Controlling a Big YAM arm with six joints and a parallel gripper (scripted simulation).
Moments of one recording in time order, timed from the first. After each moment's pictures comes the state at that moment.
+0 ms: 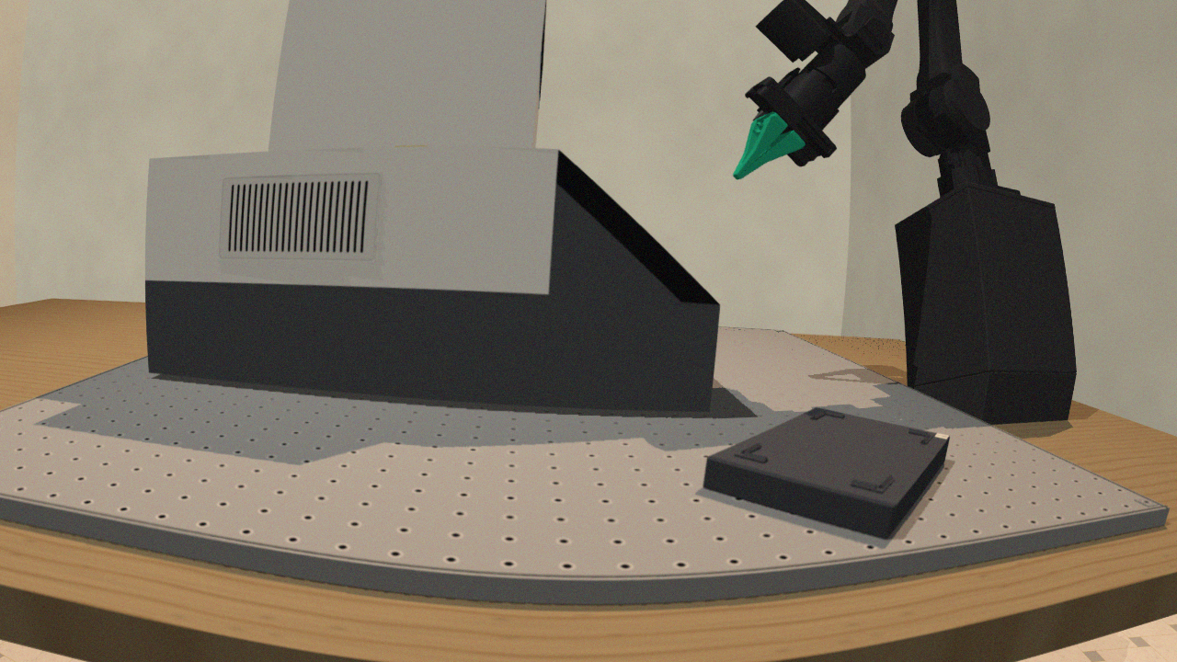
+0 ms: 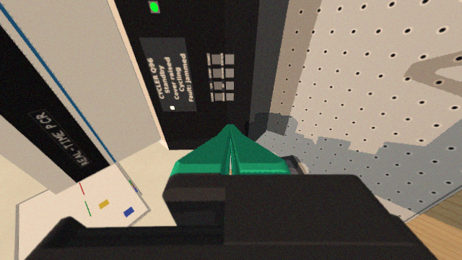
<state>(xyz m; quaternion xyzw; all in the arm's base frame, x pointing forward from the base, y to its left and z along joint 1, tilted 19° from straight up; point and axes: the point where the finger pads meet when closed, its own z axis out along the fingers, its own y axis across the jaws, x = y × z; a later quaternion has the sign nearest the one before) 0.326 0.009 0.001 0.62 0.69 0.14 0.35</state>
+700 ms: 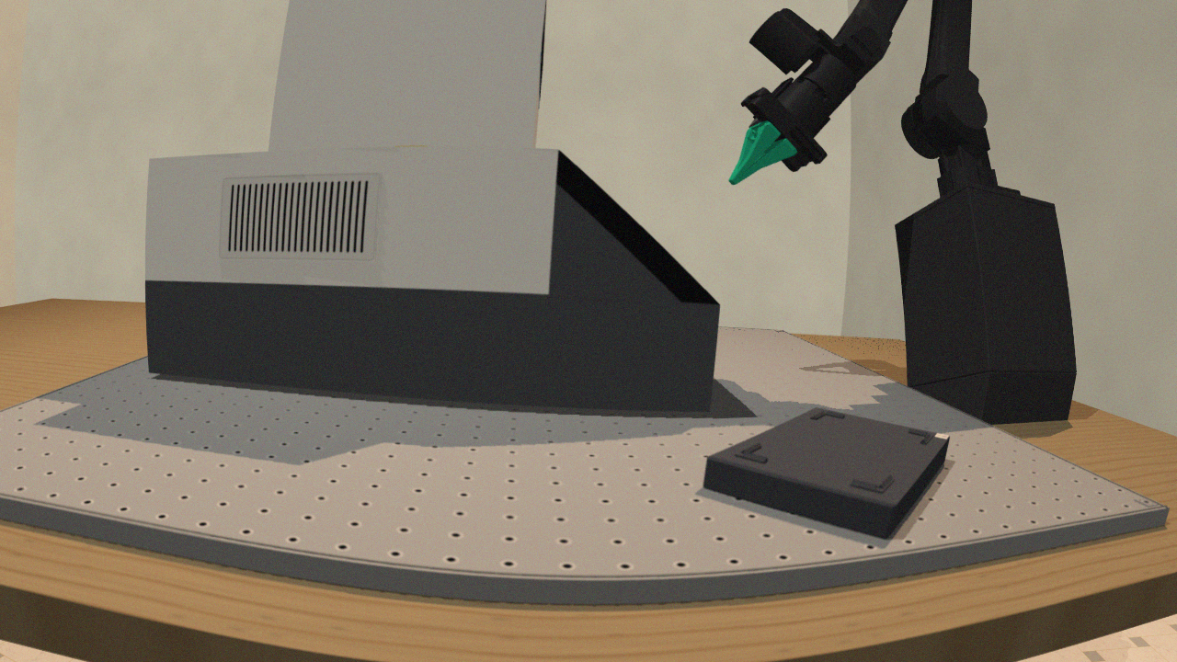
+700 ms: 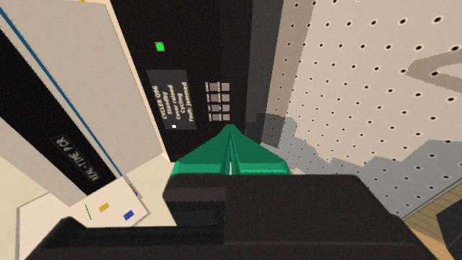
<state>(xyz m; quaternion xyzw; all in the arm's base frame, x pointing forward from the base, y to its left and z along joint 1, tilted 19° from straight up) 0.319 -0.029 0.011 0.62 0.69 0.13 0.35</state>
